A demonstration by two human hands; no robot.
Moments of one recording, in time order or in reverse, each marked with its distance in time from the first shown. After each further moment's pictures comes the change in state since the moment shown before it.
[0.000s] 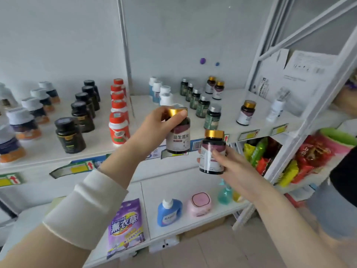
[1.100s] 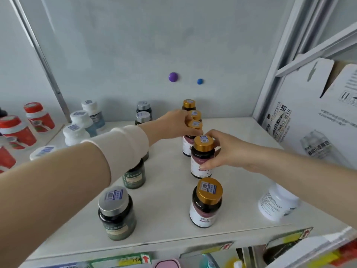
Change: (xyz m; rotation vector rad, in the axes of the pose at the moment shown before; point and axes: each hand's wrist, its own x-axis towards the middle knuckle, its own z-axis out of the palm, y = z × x) left_hand 0.398 -0.011 0.197 0.741 -0.137 -0.150; right_hand 0.316 -0.120 -0.269 -0.842 -0.326 0.132
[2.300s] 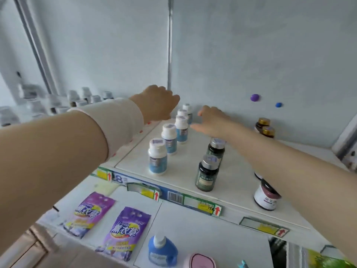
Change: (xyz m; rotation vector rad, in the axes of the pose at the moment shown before) left_hand -0.225 -0.078 -0.128 1.103 0.237 -0.234; right_hand -0.008 -0.169 0.129 -0.663 0.146 -0.391
